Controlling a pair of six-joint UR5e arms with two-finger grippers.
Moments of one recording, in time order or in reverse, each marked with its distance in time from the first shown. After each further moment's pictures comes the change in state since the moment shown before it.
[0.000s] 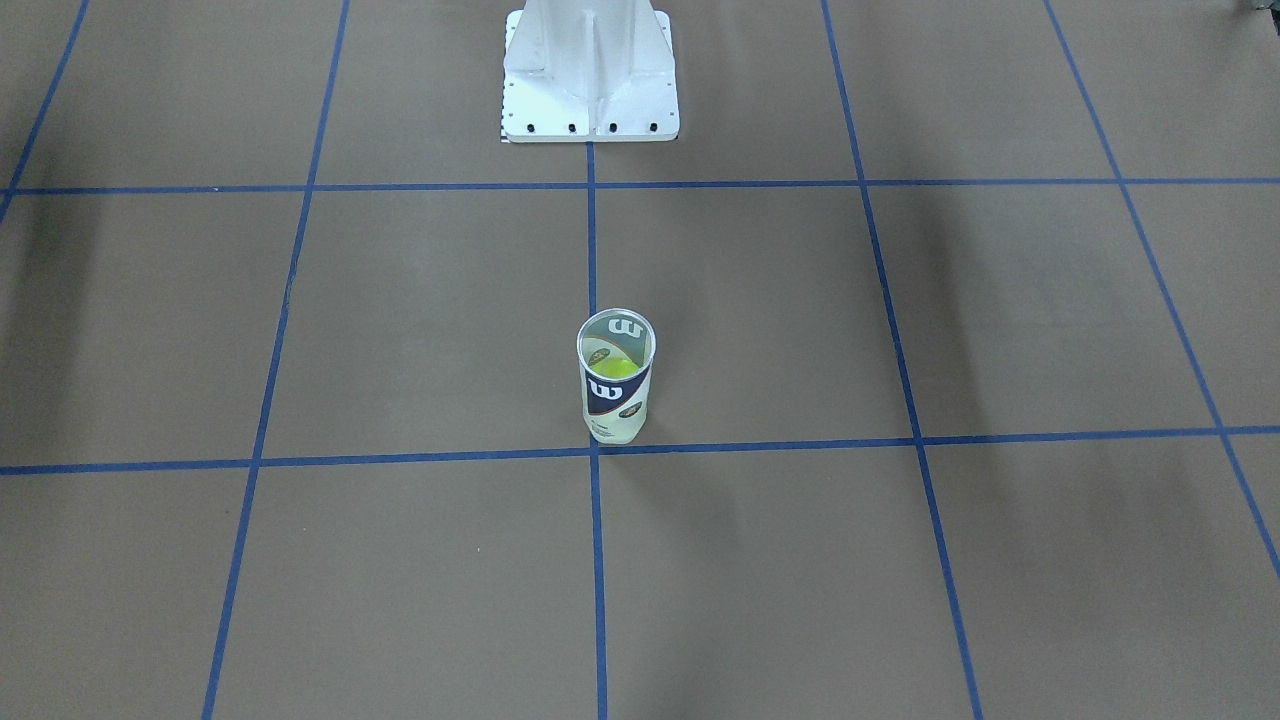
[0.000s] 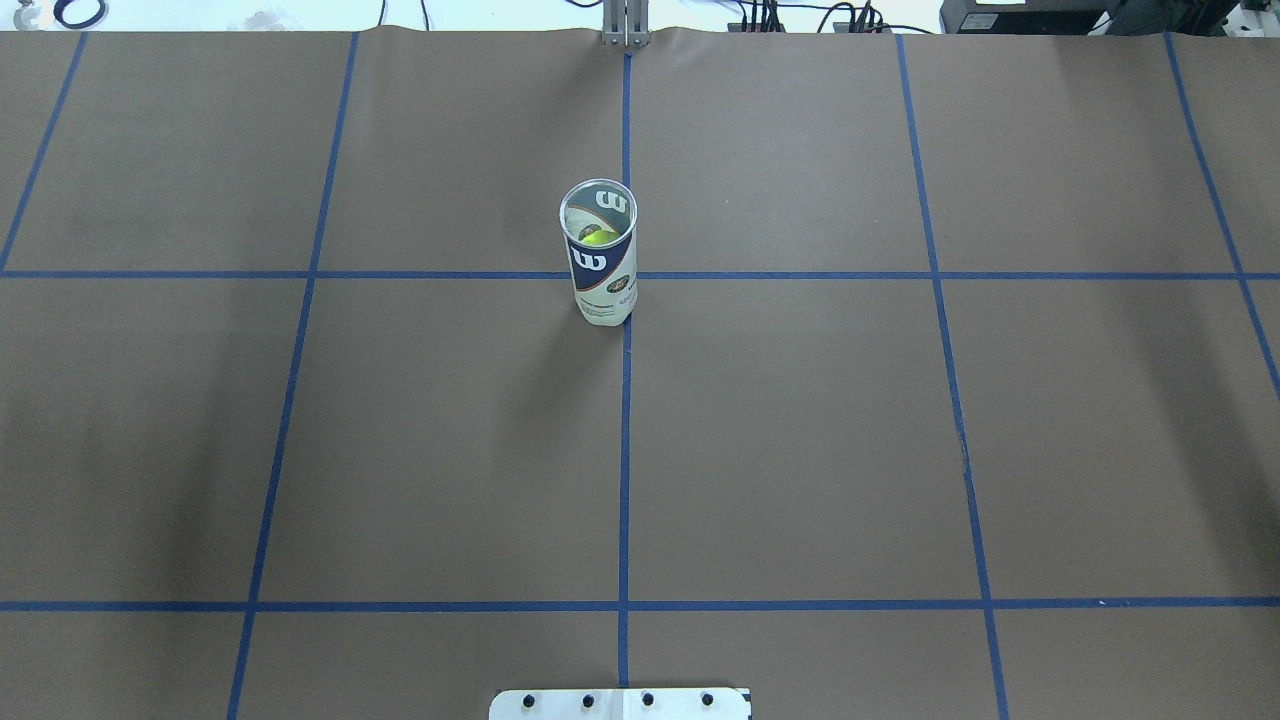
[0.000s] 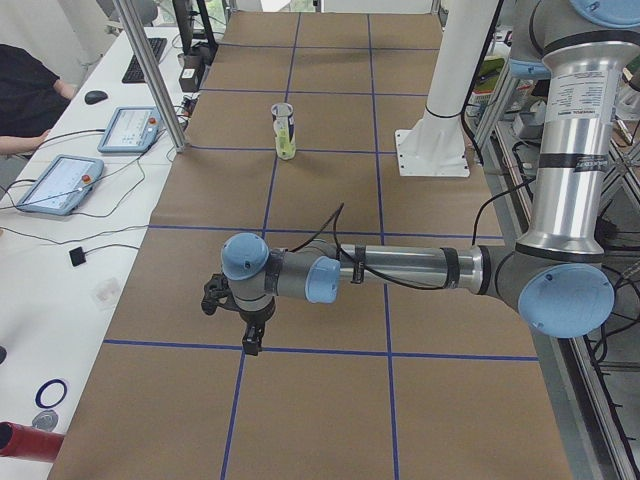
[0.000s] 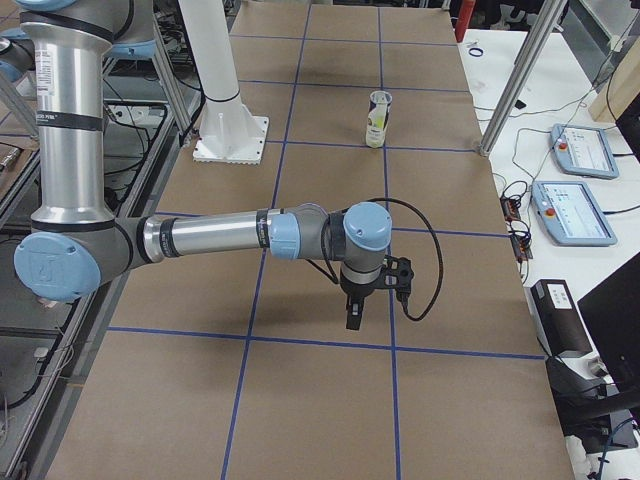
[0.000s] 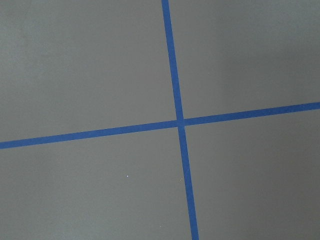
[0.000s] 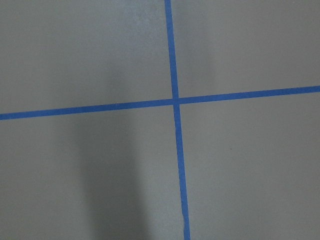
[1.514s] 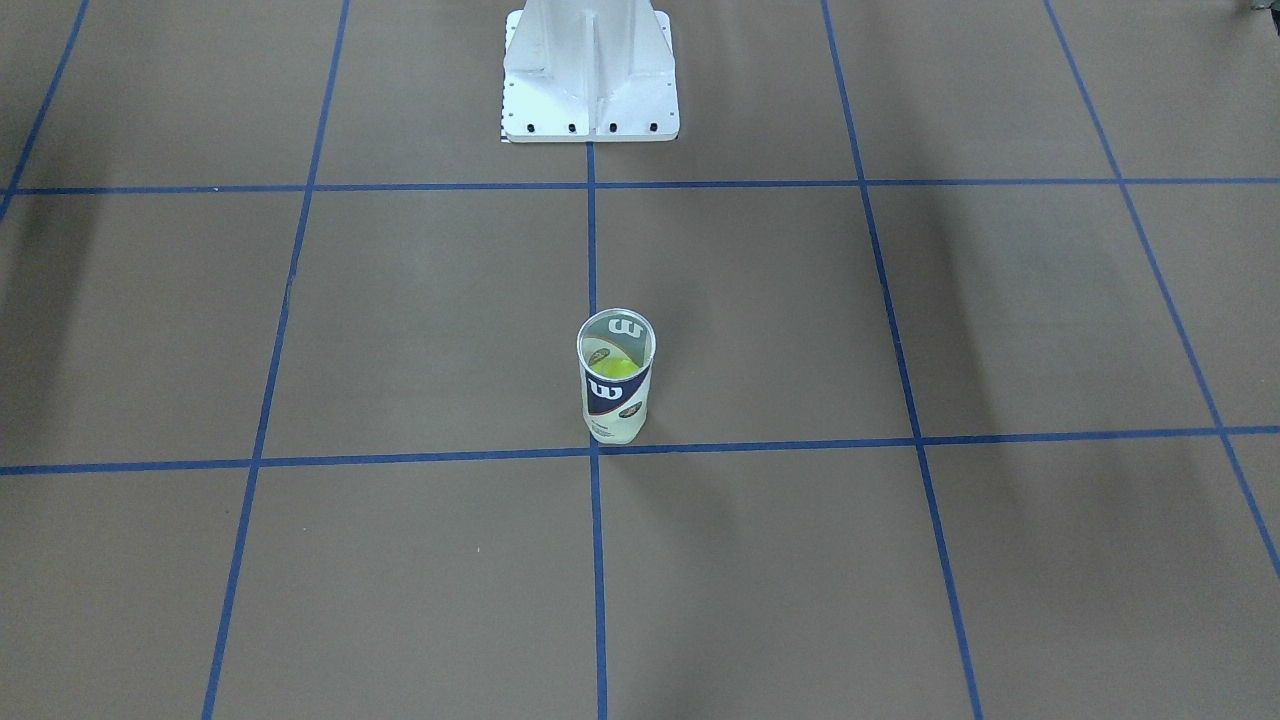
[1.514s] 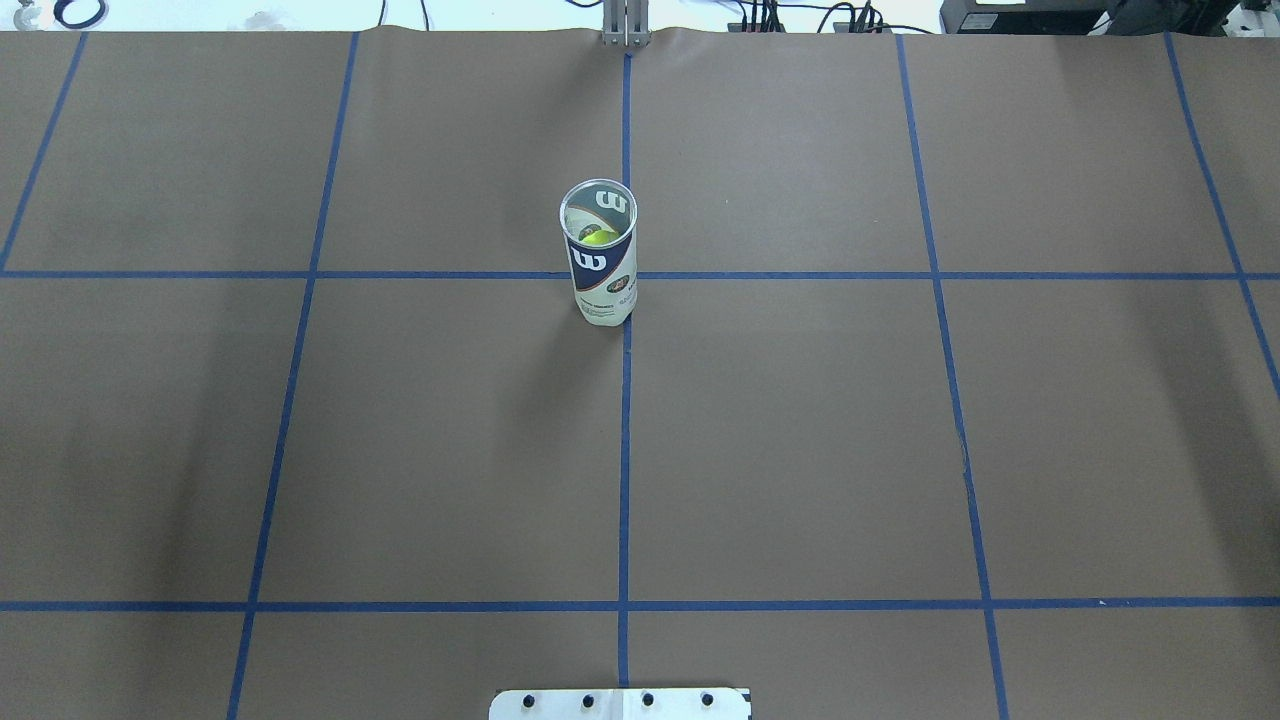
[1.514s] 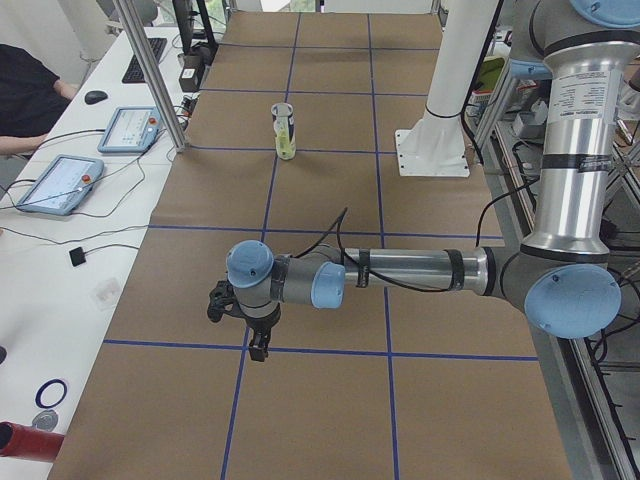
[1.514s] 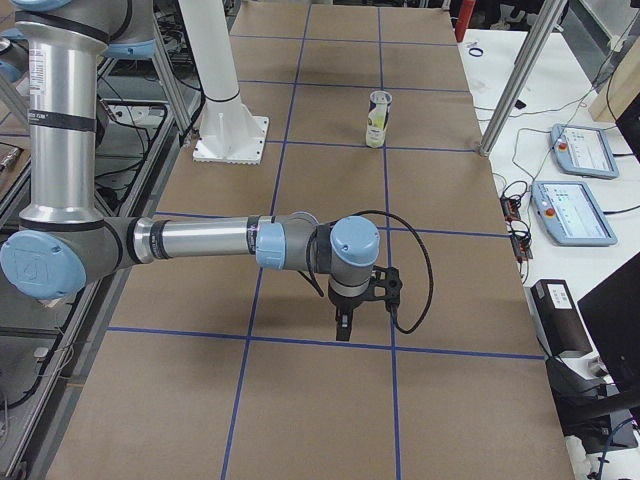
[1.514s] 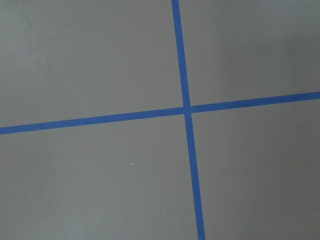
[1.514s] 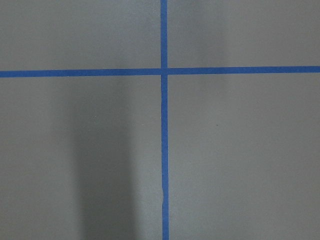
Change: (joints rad) left arm -0.005 0.020 -0.001 0.001 -0.002 0.005; right arm 0.026 -0.035 -0.001 0.002 0.013 -0.080
